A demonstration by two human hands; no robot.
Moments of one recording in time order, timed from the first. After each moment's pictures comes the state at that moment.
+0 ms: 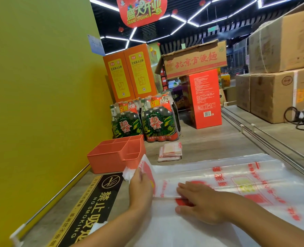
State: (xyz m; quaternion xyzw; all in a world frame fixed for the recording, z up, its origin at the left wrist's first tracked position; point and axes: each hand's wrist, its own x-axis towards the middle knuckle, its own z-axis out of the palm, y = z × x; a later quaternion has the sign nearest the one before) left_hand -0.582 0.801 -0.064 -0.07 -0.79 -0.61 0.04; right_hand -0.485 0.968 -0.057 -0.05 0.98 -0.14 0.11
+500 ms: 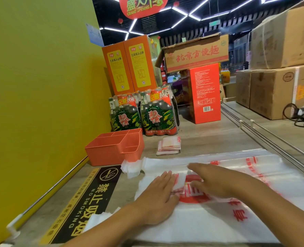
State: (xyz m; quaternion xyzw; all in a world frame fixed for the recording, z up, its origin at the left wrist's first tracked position) left_hand -0.581 0.795 -0.086 -0.46 -0.88 -0.05 -0.07; right_hand -0.485 0.996 -0.034 0.02 0.99 -0.16 0.04
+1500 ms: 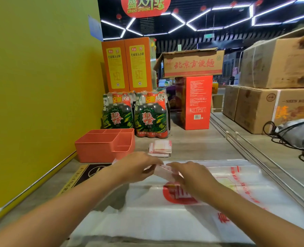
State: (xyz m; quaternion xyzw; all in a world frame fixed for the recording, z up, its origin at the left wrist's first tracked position) left_hand -0.636 0.782 -0.008 -0.60 -0.79 -0.05 0.13; right_hand -0.500 0.964 -0.033 0.01 0.99 -0.04 -0.13
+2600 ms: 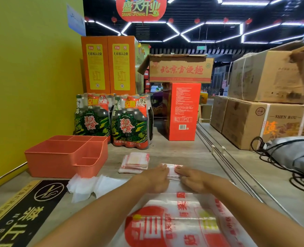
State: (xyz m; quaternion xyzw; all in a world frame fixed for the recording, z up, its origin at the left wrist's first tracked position) left_hand -0.691 0.978 -0.072 -0.46 -0.88 -0.03 -0.08; right_hand -0.591 1.143 -0.062 0.06 0.99 -0.15 0.03
